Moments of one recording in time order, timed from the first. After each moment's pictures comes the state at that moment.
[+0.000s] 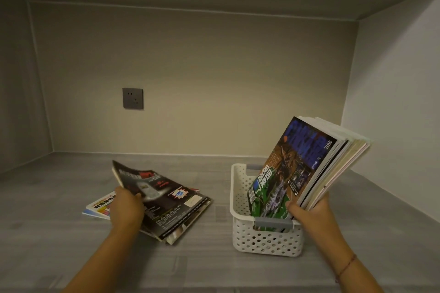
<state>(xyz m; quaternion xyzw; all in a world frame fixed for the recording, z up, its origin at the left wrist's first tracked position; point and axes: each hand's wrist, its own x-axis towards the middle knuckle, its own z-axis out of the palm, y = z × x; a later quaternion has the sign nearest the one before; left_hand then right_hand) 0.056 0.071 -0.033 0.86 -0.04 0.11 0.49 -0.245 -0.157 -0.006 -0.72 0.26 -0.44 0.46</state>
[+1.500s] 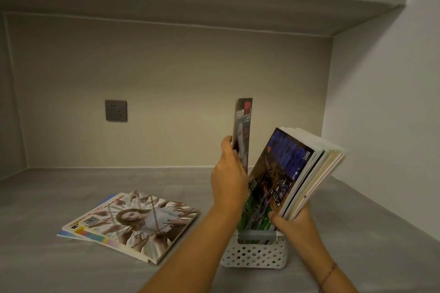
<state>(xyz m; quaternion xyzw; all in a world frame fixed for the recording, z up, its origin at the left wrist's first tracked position) -0.121 -0.078 0.071 0.69 -0.38 0.25 0.56 -0.241 -0.166 -0.011 -0.72 0.24 -0.45 0.48</state>
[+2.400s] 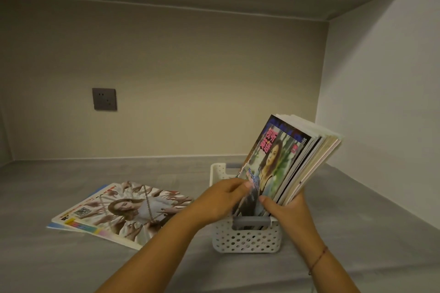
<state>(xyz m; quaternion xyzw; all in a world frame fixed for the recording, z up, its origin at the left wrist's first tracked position) -0.103 -0.042 0.037 0.69 -0.56 -0.20 0.42 -0.239 -0.161 -0.011 -0.70 0.19 -0.49 0.48</state>
